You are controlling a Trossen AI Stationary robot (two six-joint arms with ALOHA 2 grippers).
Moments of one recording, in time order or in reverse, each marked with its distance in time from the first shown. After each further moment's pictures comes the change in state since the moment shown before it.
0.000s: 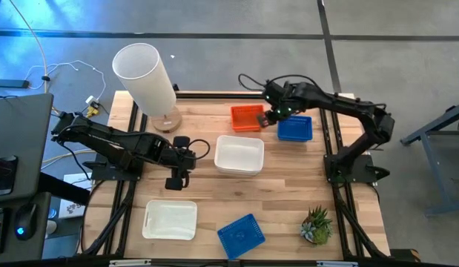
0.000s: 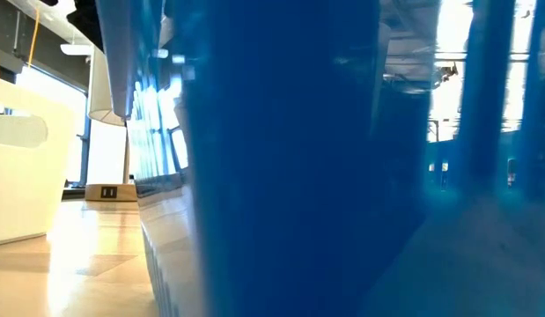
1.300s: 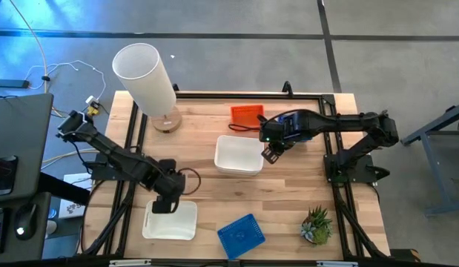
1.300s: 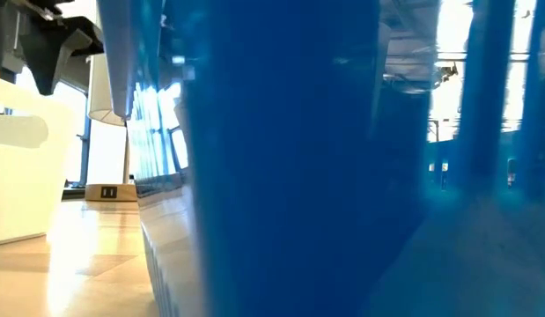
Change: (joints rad) left arm -0.291 0.091 0.001 -0.162 0.106 -0.451; right arm 0.404 -0.044 0.000 -0.196 0.130 0.034
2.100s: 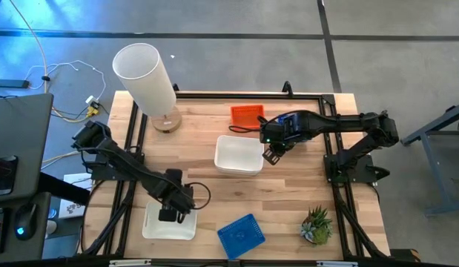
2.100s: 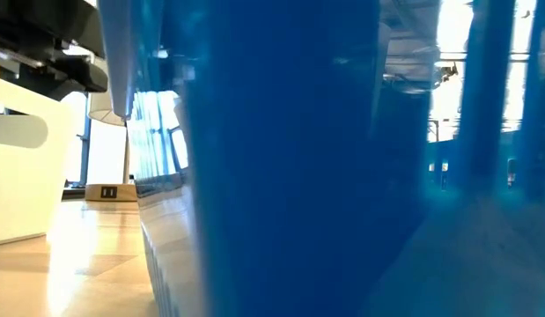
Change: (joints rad) left arm -0.033 0.246 -0.001 0.054 0.033 0.012; right arm 0.010 0.000 0.000 -0.021 -0.008 0.000
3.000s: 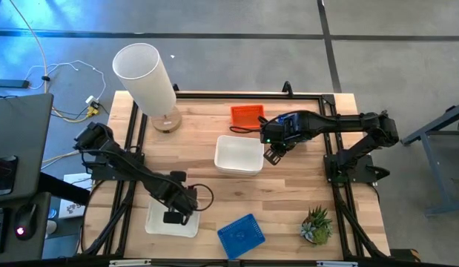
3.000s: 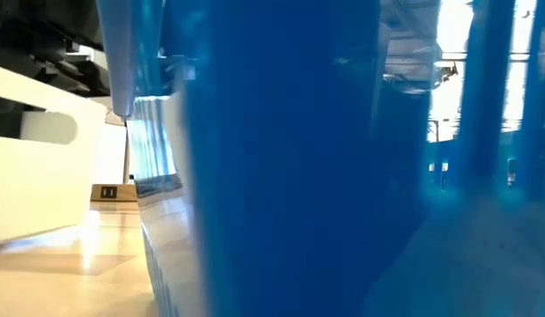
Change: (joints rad) left arm 0.005 0.027 0.000 0.095 -0.029 -0.001; right arm 0.000 0.000 0.000 -0.021 -0.001 0.000
